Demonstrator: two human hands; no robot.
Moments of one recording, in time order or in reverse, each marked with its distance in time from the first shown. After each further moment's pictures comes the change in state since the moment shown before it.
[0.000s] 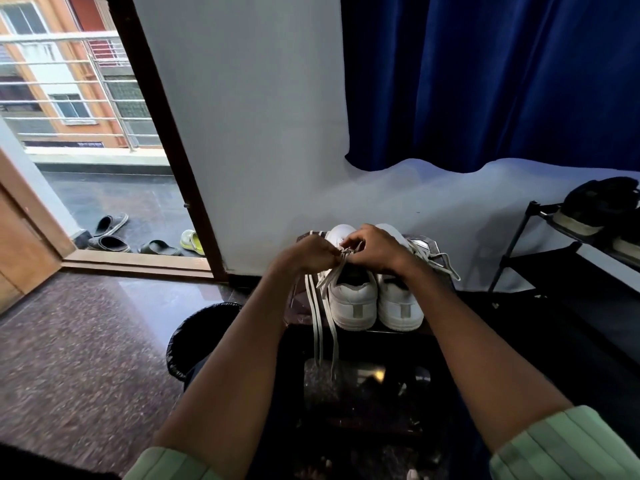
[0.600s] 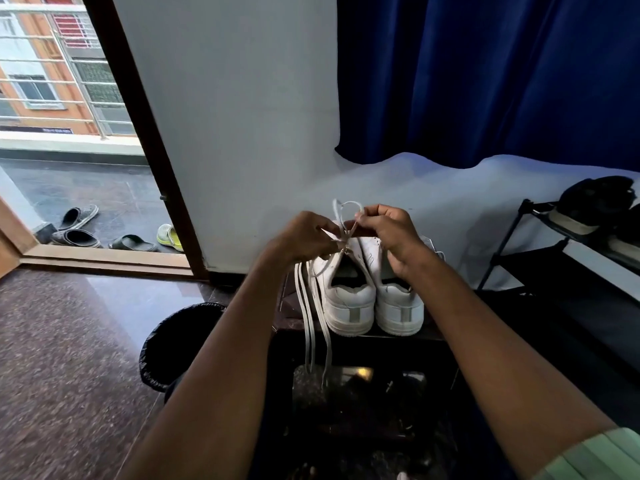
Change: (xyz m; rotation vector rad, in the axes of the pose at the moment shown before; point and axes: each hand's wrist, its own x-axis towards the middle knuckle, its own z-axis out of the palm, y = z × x) left_hand 0.021 -0.001 -0.009 -0.254 0.121 0.161; right_hand 0.009 0.007 -0.002 1.046 0.300 0.160
